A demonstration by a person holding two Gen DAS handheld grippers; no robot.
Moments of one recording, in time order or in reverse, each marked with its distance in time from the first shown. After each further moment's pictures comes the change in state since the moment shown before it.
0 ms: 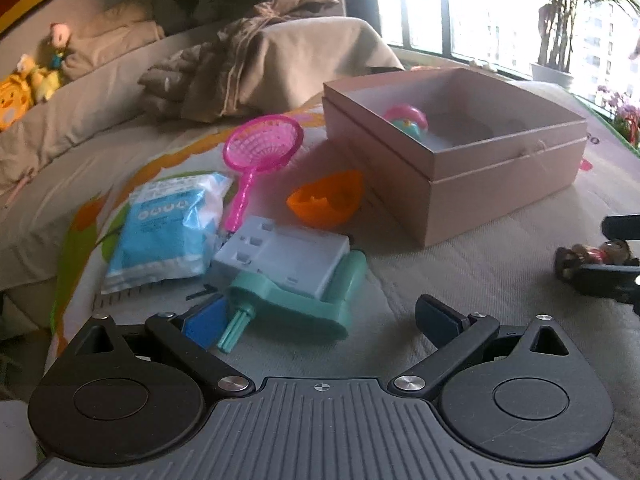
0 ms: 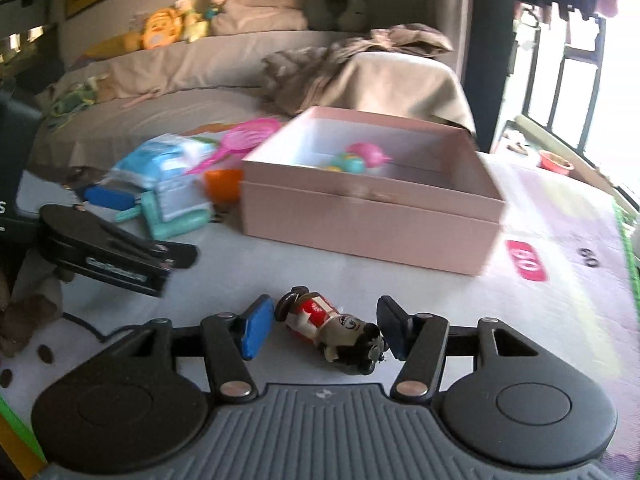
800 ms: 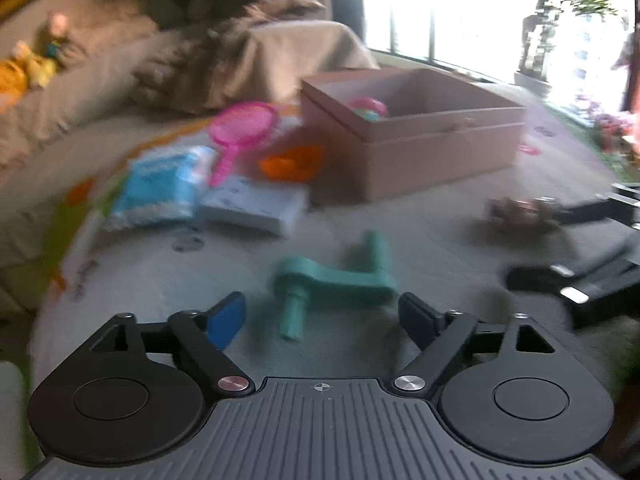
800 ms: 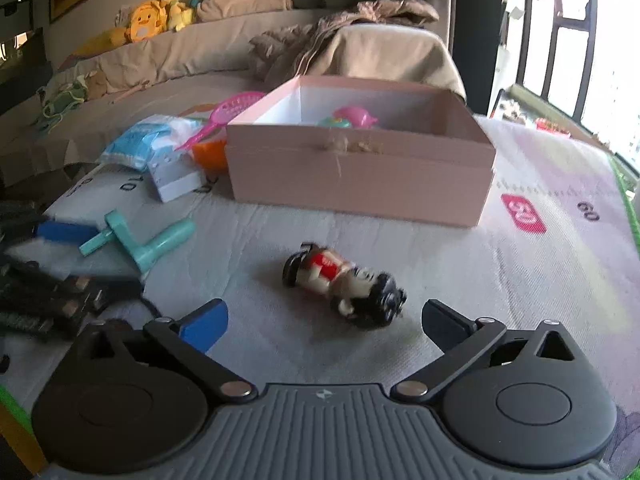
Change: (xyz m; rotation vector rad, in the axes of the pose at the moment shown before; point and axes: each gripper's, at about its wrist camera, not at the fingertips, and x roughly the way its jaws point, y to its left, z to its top) left arm -0.045 -0.012 -0.037 -0.019 -0.018 -0.037; right arm 0.003 -0.004 -0.021 0.057 0.083 0.028
